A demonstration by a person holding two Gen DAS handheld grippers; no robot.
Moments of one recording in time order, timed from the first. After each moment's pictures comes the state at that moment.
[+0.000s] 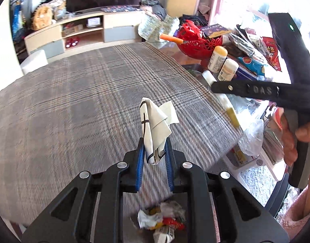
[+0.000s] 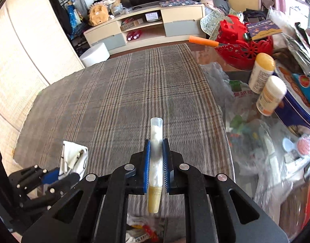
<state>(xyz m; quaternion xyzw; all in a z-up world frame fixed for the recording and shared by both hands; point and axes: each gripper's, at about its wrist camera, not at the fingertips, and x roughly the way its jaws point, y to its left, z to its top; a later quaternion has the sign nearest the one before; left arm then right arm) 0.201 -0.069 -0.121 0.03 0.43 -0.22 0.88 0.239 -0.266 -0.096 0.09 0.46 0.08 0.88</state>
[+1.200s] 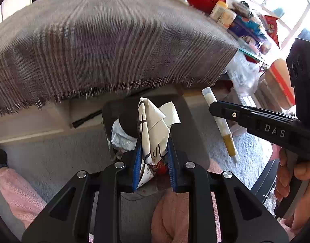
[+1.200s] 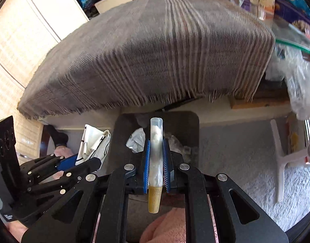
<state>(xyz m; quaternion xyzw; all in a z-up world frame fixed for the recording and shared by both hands) 0.037 -0.024 -0.272 -0.04 0.52 -0.20 0.83 0.055 -0.211 -0.246 0.10 0.52 0.11 0.84</state>
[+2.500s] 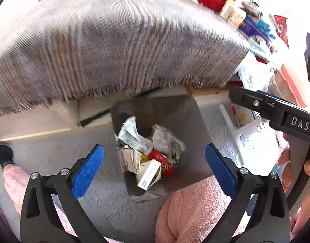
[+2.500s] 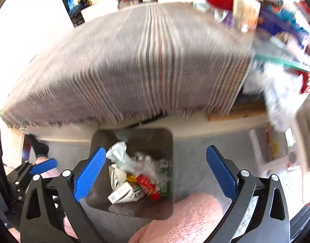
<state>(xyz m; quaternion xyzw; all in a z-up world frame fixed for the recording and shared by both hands) 0.041 -0.024 -0.260 -0.03 0.52 -0.16 0.84 0.058 -0.226 -0.215 0.06 0.48 0.04 0.87</state>
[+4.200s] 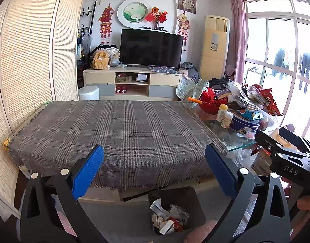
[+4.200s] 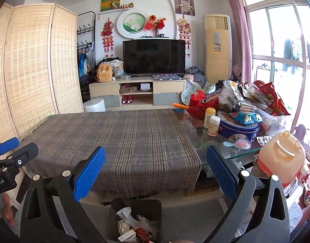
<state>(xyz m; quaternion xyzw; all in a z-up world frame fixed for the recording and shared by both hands) -0.054 0.025 -0.020 -0.02 0.23 -0.08 0.97 -0.063 -0.211 -0.008 0.02 0.20 -0.01 0.98</state>
